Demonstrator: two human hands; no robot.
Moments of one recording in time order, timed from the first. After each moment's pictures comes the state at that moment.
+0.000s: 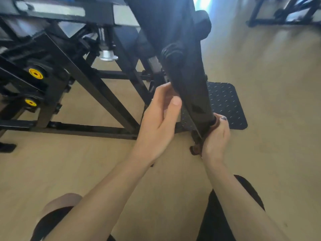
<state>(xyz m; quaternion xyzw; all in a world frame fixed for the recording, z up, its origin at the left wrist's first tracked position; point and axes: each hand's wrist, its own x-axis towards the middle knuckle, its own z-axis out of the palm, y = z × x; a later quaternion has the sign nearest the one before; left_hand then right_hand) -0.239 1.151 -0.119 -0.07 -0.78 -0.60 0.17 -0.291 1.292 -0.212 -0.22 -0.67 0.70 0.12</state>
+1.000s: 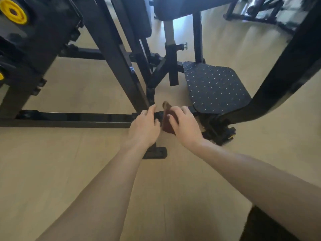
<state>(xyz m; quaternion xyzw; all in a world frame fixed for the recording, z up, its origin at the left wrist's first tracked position) -0.297 0.965 -0.353 0.04 -0.95 -0.31 -0.02 -0.308 1.123 -0.358 0.11 -0.95 0.28 0.07</state>
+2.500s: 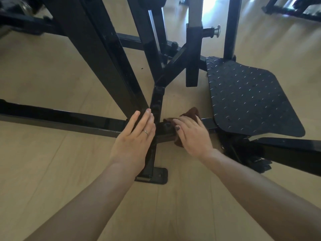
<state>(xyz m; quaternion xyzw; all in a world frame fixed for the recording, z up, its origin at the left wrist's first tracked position) -0.357 0.953 -0.443 -0.12 -0.96 0.24 -0.01 -0.470 1.170 -0.517 0.26 -0.96 0.08 0.08</state>
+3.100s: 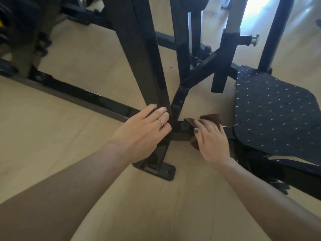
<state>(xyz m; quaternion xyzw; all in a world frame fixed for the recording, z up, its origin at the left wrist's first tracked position) -0.339 0.938 -0.394 -0.20 -0.96 0.17 0.04 -0.470 1.184 -0.508 0.25 -0.96 0.08 0.06</state>
